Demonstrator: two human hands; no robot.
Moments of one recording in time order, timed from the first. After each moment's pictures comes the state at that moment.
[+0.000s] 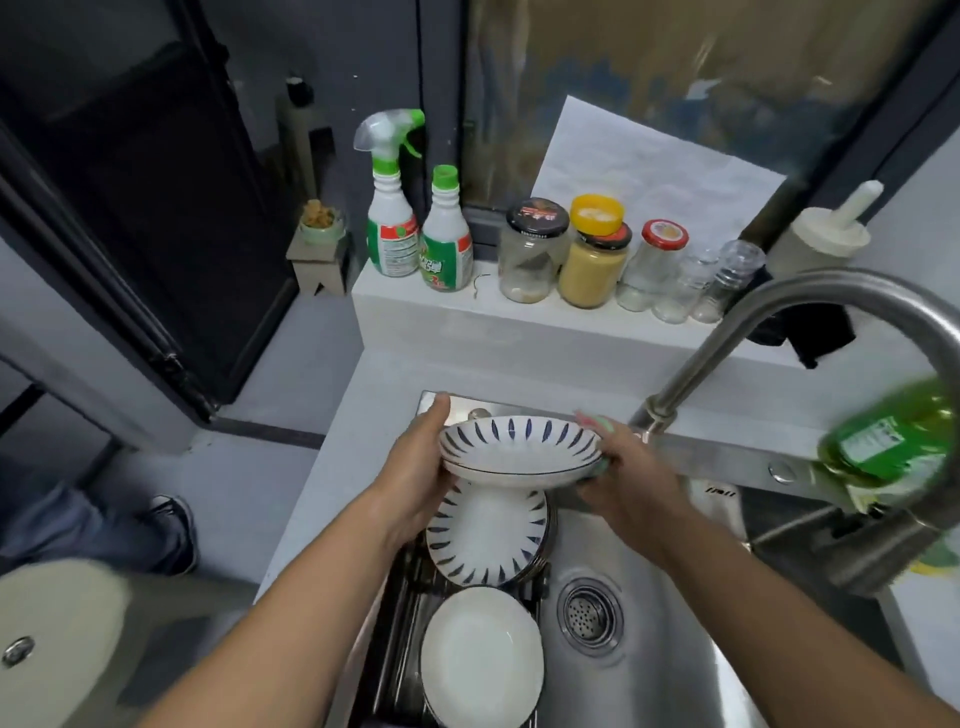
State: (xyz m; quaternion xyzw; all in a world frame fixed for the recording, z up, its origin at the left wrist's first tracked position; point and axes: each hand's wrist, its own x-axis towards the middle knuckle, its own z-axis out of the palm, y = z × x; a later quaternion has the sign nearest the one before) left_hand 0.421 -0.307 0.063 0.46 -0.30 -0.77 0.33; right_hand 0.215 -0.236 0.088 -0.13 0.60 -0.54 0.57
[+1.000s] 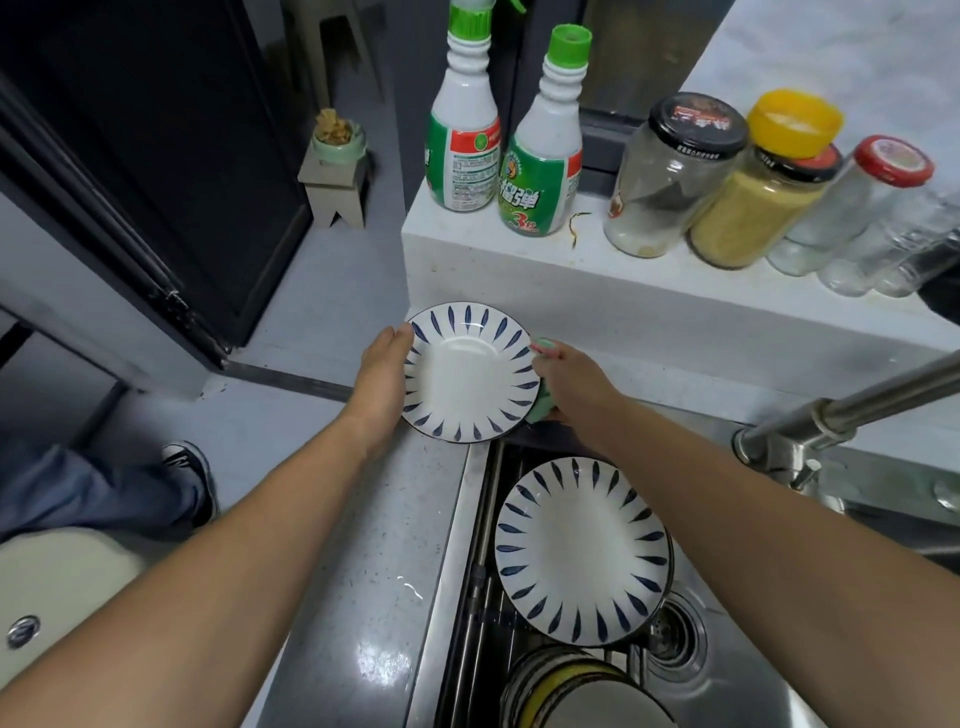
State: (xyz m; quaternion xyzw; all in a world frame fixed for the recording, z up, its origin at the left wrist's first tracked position) left_hand 0.511 -0.453 -0.025 0.59 -0.39 -0.61 0.36; right_hand 0.310 -0.419 0.001 -0.33 0.73 -0.31 0.52
